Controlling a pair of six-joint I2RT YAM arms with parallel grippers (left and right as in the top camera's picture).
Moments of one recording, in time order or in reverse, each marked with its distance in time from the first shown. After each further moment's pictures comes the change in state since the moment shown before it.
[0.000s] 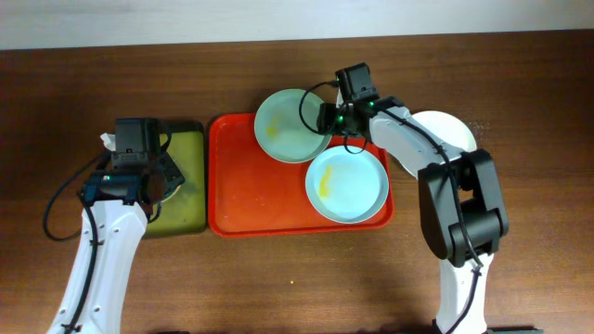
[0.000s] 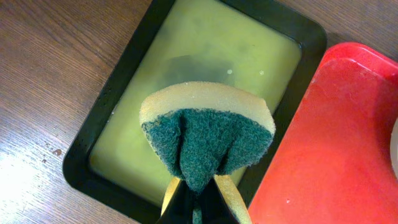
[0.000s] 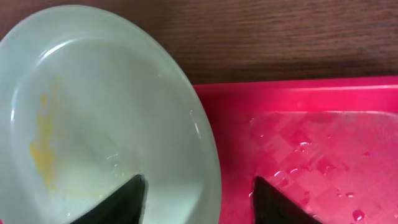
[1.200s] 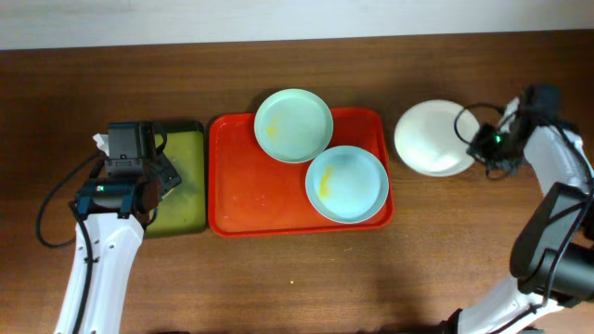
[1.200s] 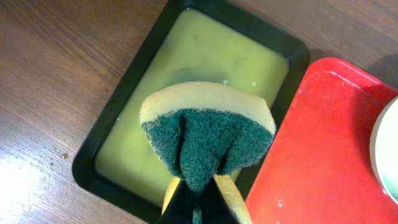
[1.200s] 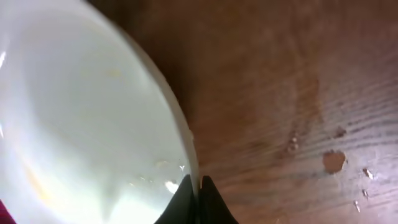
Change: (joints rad) left arm 0.000 -0.068 0.000 -0.005 -0.008 0.000; right arm -0.715 -0.259 -0.275 -0.233 -0.068 -0.219
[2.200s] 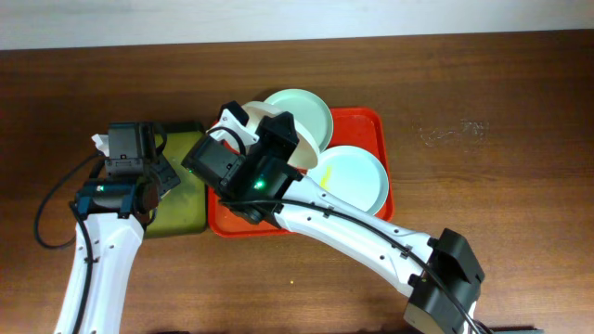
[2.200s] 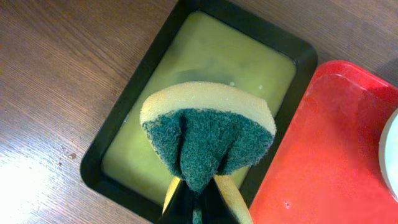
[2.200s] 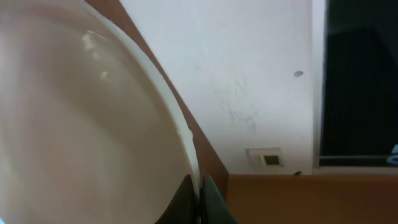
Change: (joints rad) left arm 0.000 0.000 0.000 -0.005 -0.026 0.000; right arm 1.372 0.061 0.500 -0.192 1.318 -0.483
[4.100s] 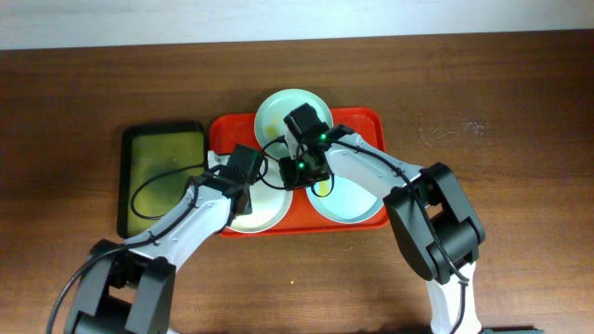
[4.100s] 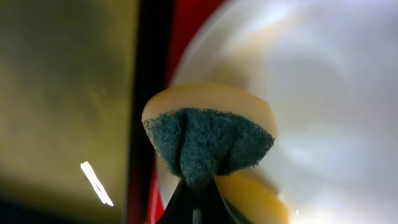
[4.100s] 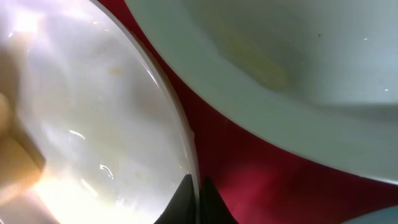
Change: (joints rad) left arm -0.409 0.372 -0.158 0.213 -0.138 0.000; right arm -0.421 0.182 -0.308 0.243 -1.434 0.582
